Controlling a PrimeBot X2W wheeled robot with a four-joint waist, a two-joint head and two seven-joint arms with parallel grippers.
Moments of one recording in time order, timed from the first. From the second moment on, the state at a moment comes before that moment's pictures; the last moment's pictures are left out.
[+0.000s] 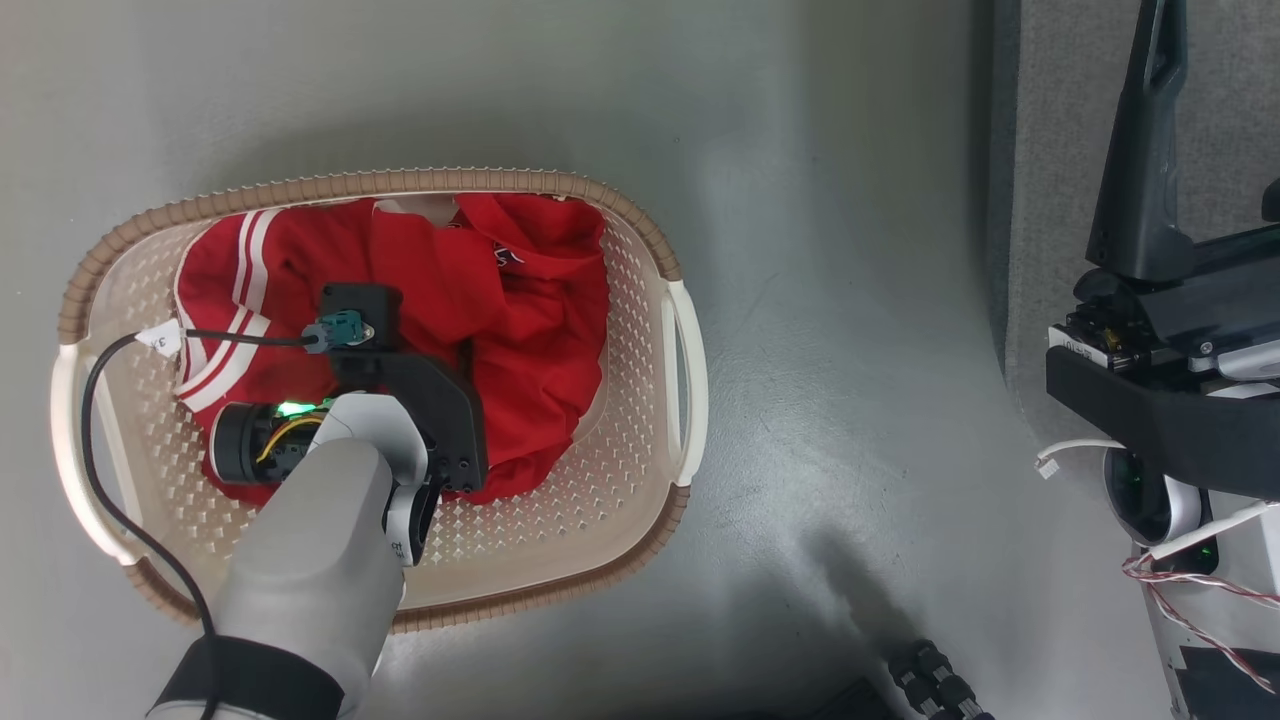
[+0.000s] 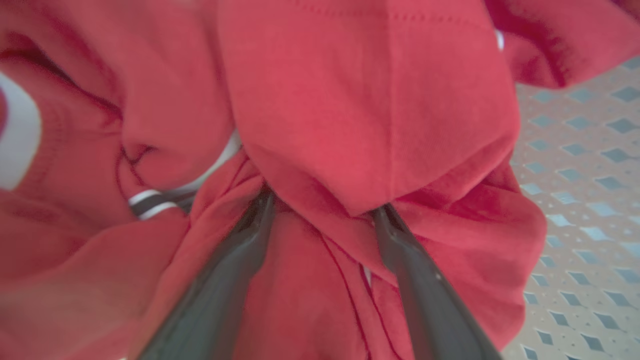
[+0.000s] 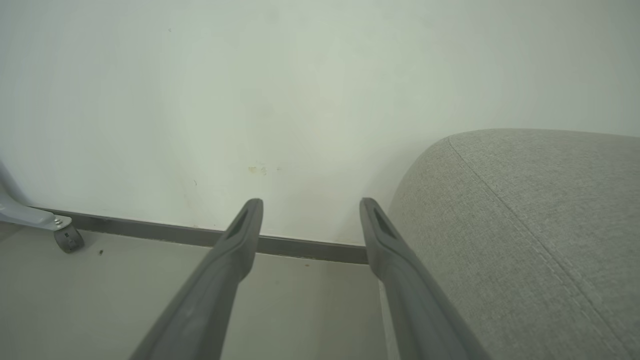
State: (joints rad) left arm -0.94 0.04 -0.49 1.11 -0.57 0.05 0.05; right arm -0.63 -0.21 0.21 -0.23 0.18 -0.11 -0.26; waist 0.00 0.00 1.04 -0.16
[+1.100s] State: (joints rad) left arm -0.89 0.04 -0.64 1.12 -0.63 0.00 -0.06; right arm -0.63 -0.20 0.22 -0.04 0.19 -0.08 -0.26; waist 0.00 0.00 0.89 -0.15
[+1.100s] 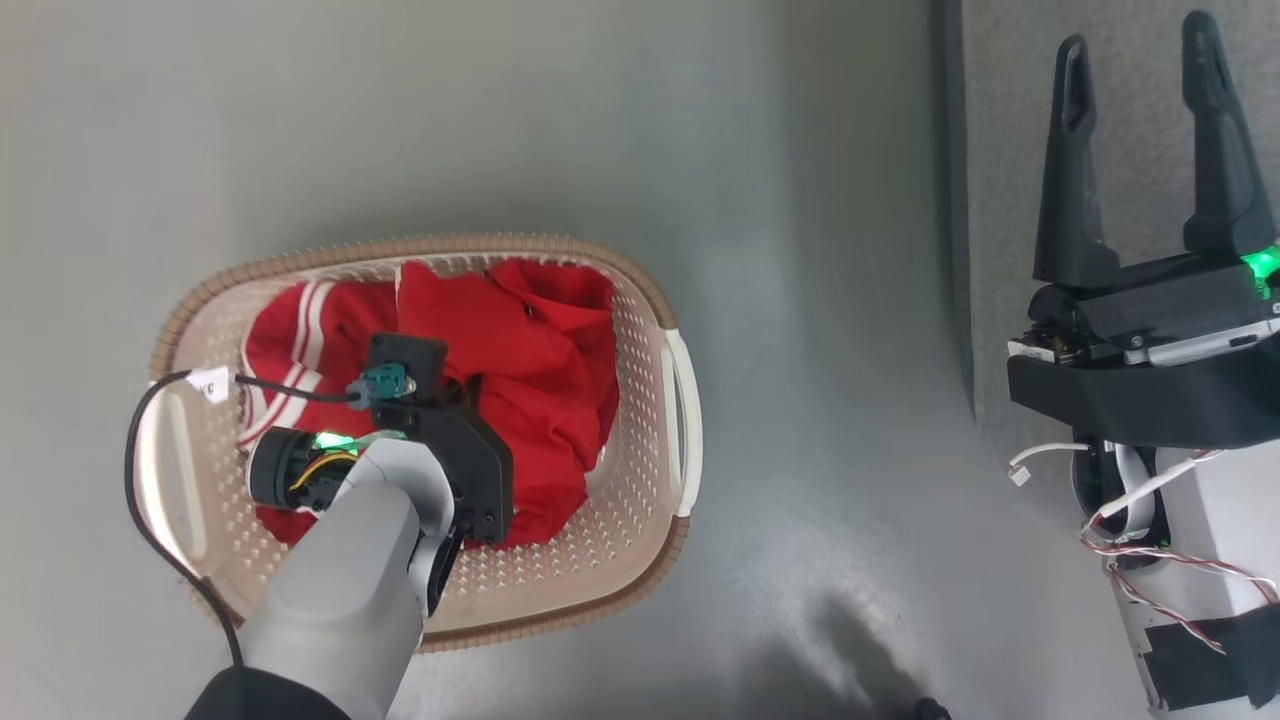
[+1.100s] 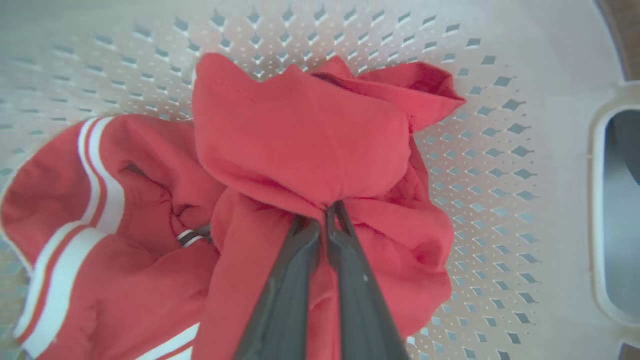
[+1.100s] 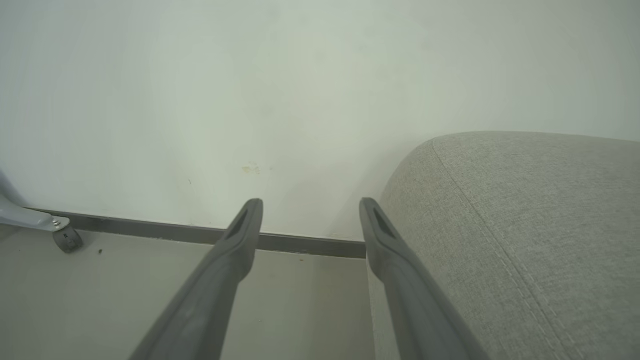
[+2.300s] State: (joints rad) left arm -0.74 0.06 -0.62 0.99 -0.67 -0.06 -0.25; right arm -0.42 -0.19 0.18 0.26 0.25 -0.02 -0.26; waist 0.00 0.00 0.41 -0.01
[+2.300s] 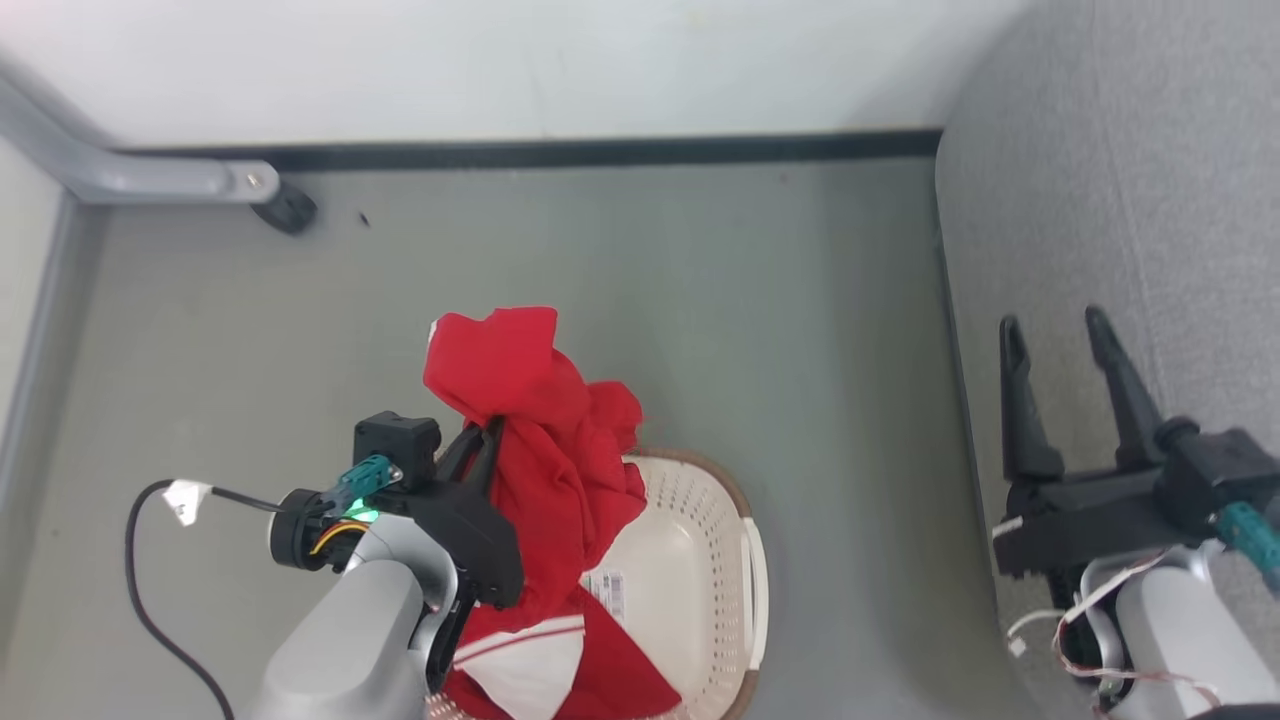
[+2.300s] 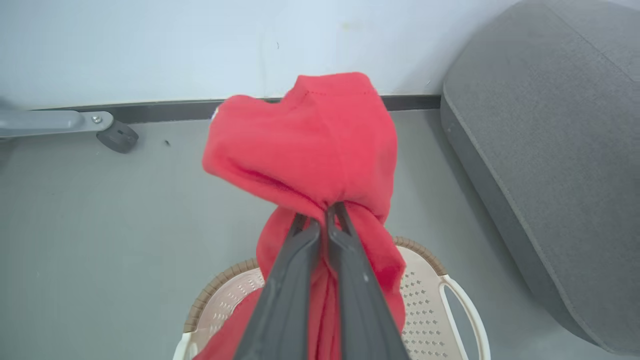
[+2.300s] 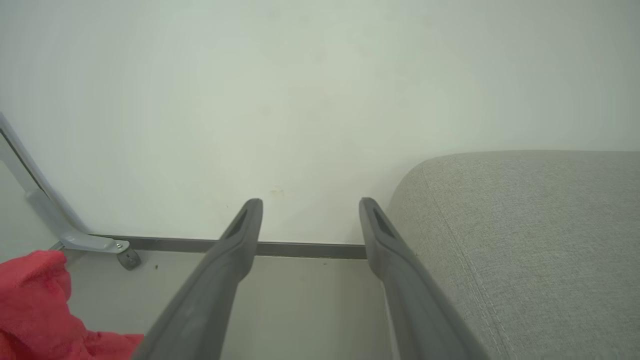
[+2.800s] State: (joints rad) left arm -0.65 0.12 -0.56 0.76 -0.61 -0.03 -0.25; right arm -0.31 -0.16 0.19 0.32 0.26 0.00 -0.26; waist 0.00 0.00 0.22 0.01
